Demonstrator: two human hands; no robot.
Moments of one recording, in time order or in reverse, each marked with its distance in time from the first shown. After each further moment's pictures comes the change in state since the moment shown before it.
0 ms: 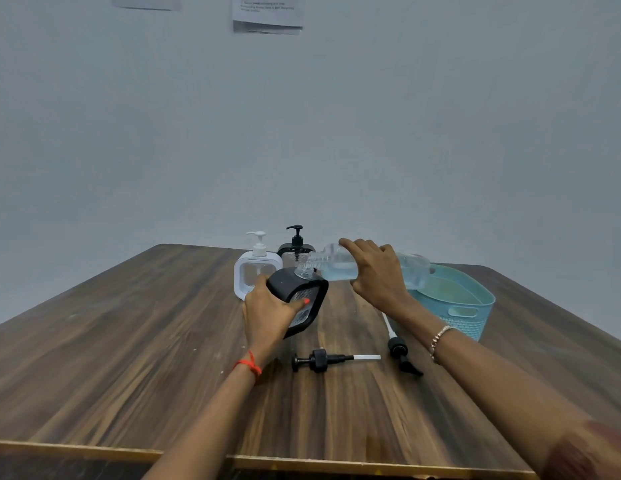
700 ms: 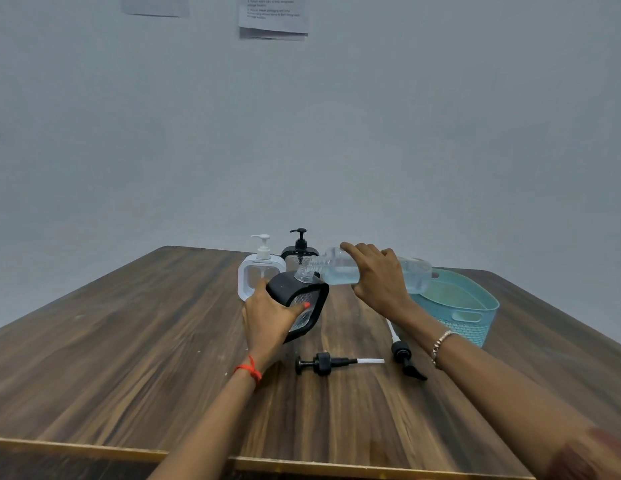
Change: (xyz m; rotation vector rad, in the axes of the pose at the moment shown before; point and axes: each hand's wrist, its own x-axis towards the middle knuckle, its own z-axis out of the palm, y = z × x) left_hand 0.001 -0.006 -0.003 0.001 0.022 -0.016; right_hand 0.001 -0.004 0.000 -0.002 -0.011 -0.004
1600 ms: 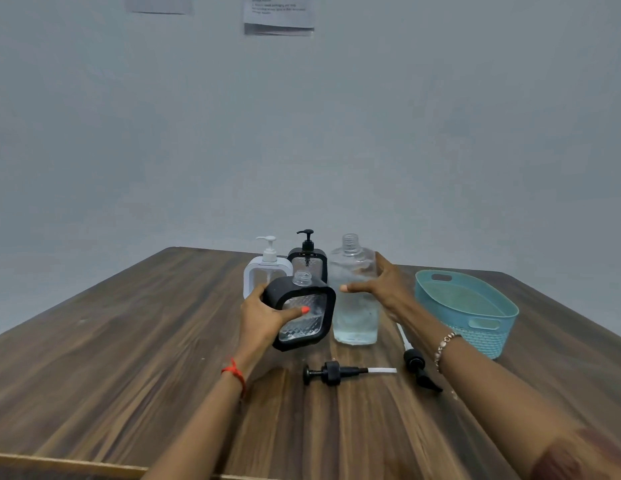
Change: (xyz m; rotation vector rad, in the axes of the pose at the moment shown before) left_hand 0.031 -0.030 -0.001 -0.295 -0.181 -0.136; right_hand -0.001 0.012 0.031 1.185 -0.286 0.790
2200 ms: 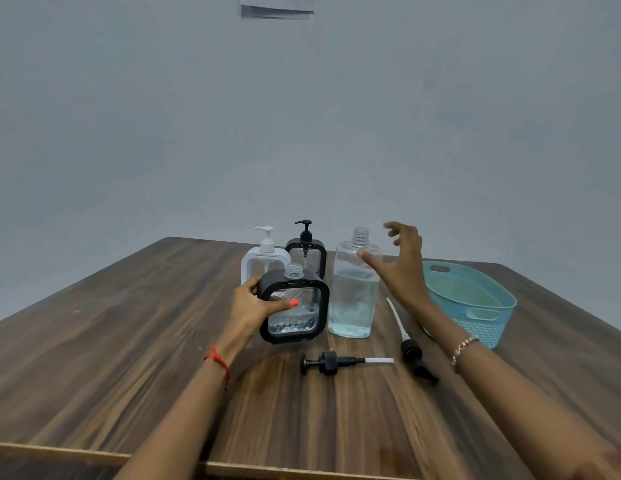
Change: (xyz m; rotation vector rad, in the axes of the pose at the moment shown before) left_hand 0.005 -0.004 -0.014 -0.158 -0.139 -0.097; right_hand -0.018 -0.017 -0.015 -0.452 0.308 -0.428
